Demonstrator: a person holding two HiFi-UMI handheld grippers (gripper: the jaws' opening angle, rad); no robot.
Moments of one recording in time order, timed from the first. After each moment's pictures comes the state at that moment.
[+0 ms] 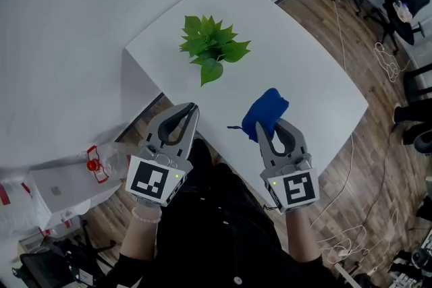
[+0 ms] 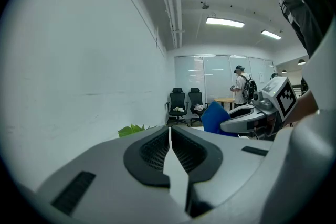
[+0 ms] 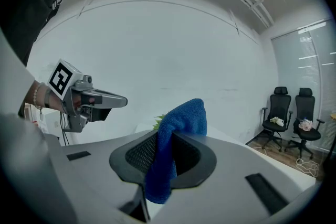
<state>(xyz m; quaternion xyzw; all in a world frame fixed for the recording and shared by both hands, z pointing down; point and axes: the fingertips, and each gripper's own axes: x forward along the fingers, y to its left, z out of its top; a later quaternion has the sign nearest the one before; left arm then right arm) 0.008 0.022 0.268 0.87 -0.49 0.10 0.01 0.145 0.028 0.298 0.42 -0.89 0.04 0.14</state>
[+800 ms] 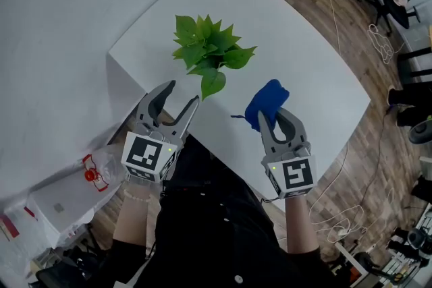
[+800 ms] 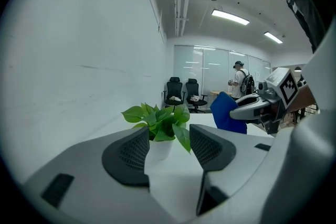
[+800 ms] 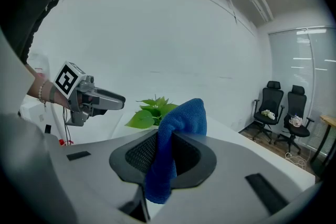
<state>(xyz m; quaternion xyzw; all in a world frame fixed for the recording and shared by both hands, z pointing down) -0.034 -0.076 0.351 0.89 -0.44 0.13 0.07 0.133 -0.048 0.352 0.47 -0.86 0.07 0.19</state>
